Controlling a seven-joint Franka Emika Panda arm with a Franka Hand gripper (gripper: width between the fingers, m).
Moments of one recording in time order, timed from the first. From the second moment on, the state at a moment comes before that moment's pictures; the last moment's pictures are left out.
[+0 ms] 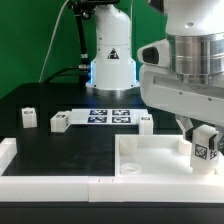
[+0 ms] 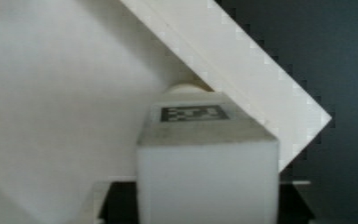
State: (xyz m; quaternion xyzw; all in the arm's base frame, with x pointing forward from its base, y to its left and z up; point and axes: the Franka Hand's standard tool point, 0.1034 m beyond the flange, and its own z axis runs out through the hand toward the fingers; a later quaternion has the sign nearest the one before) arm 0.648 0.112 0.075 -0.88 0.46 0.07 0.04
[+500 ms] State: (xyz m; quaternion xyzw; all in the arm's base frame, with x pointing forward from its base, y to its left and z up) arm 0.648 0.113 0.074 -0.85 0.53 0.08 0.03
